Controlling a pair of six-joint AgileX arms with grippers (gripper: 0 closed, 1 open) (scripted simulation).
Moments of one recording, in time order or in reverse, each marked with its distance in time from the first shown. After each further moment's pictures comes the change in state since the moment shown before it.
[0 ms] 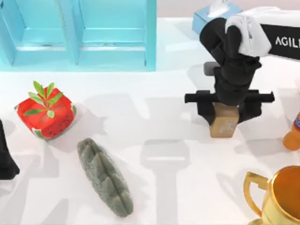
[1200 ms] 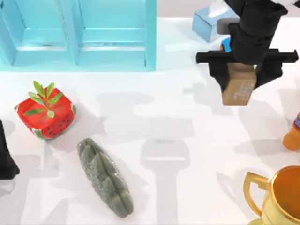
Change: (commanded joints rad) left arm 0.000 0.000 0.000 0.000 0.000 0.000; right arm -0.039 -0.069 0.306 -0.356 0.014 -0.036
